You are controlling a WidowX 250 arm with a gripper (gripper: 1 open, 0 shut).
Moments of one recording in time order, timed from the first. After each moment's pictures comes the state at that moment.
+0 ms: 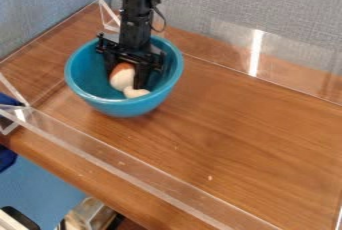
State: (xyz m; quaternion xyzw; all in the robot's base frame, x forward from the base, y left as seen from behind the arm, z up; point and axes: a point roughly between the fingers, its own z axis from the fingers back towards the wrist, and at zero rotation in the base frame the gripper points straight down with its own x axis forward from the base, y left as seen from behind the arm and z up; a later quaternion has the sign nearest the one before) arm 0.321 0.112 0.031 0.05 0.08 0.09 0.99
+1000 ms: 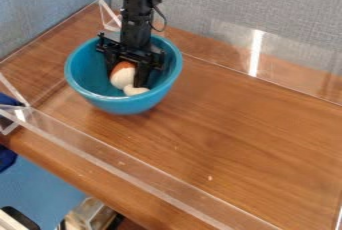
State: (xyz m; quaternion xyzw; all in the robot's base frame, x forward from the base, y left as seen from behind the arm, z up) arm 0.325 0.114 0.028 0.05 0.08 0.10 0.99
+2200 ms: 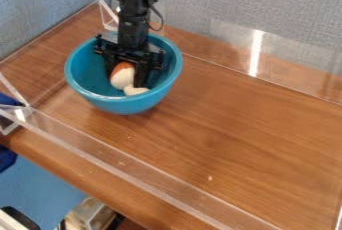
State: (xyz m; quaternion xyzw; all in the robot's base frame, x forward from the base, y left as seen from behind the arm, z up) arm 0.323 0.111 0.030 0.04 0.06 0.11 0.99
